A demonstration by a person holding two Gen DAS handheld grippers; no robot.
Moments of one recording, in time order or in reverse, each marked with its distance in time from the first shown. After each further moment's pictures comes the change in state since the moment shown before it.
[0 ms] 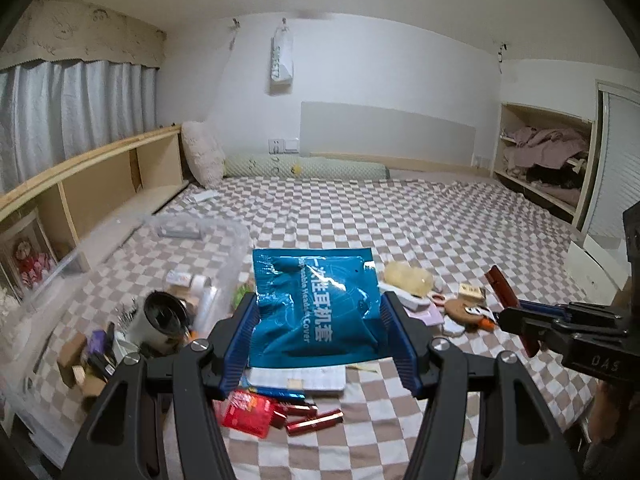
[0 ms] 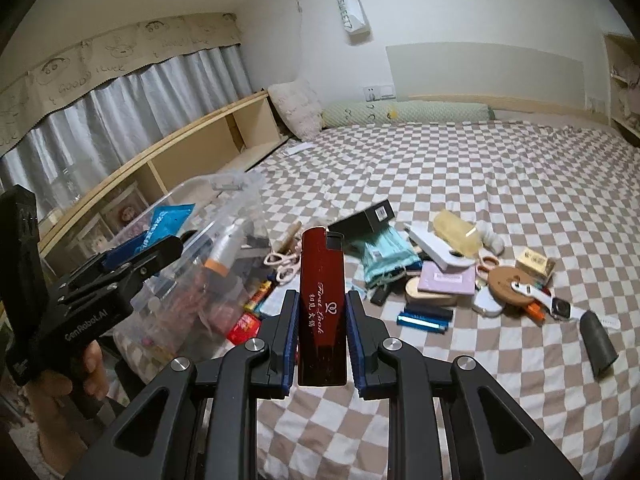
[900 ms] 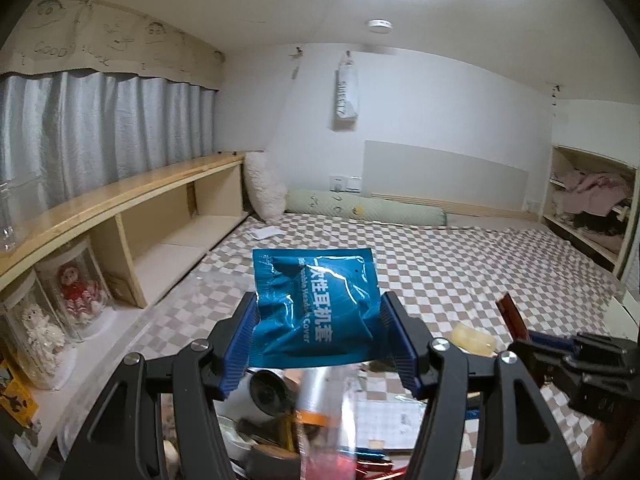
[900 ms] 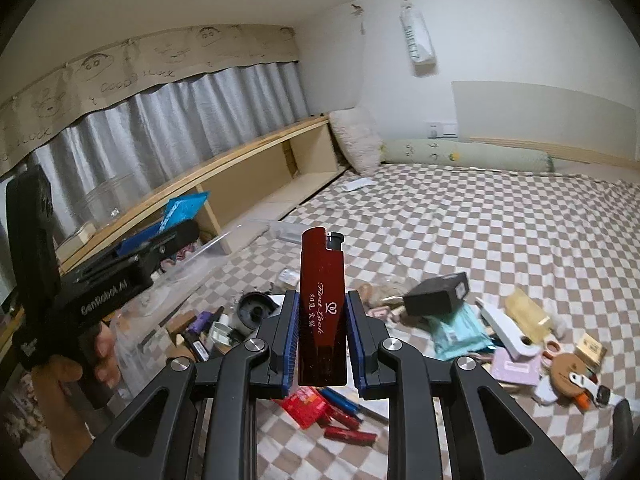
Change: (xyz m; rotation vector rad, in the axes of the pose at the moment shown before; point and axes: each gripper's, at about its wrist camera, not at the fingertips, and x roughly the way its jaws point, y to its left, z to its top) left arm -0.006 0.101 0.070 -0.074 -0.100 0.167; right arm 0.045 0.084 0.073 -0.109 -0.068 0.150
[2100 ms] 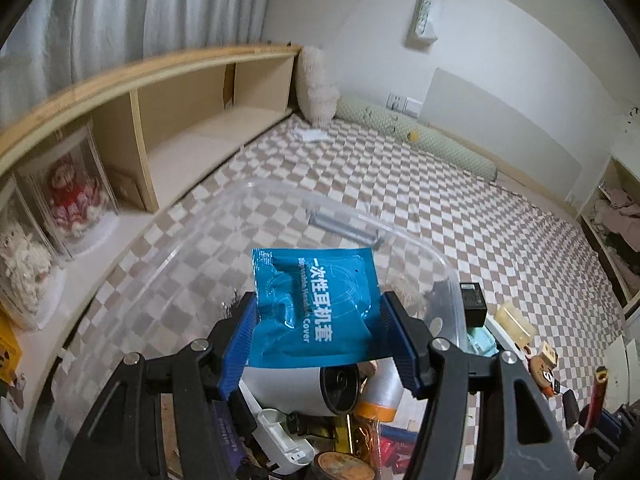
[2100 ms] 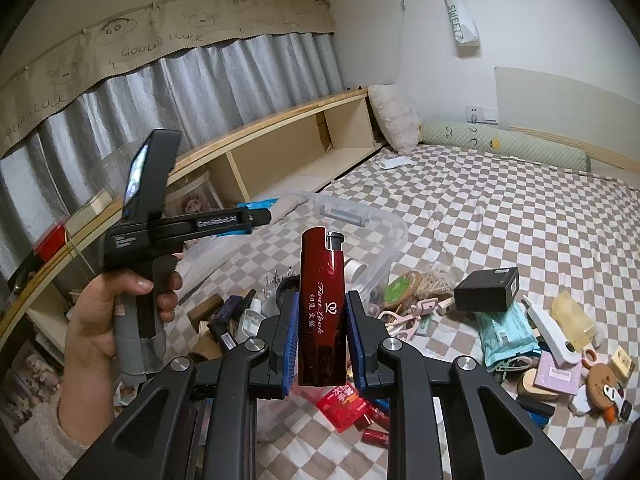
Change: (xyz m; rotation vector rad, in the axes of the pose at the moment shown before) left arm 0.119 0.088 -0.019 -0.214 0.382 0.052; right arm 0.046 0.045 -0.003 -0.058 0.095 0.069
